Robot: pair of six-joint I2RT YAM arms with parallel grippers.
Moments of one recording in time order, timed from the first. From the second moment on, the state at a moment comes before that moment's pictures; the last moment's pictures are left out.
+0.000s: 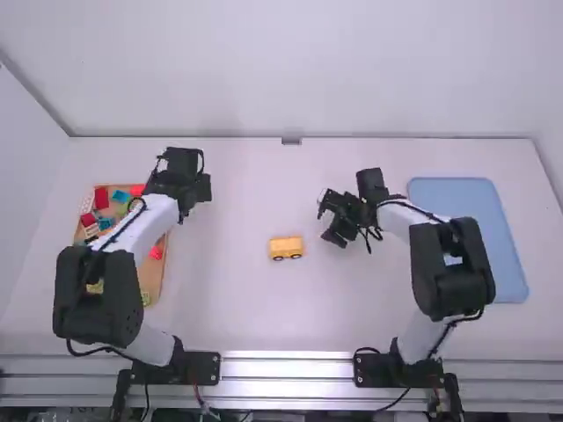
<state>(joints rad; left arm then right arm) 0.00 1.61 1.08 -0.39 -0.41 -0.12 0.20 1.84 1.00 -0.32 -0.45 -0.89</state>
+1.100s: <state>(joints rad) 0.63 1.84 1.33 -0.79 -0.07 -0.11 0.27 1.84 1.01 -0.19 -0.38 -0.95</state>
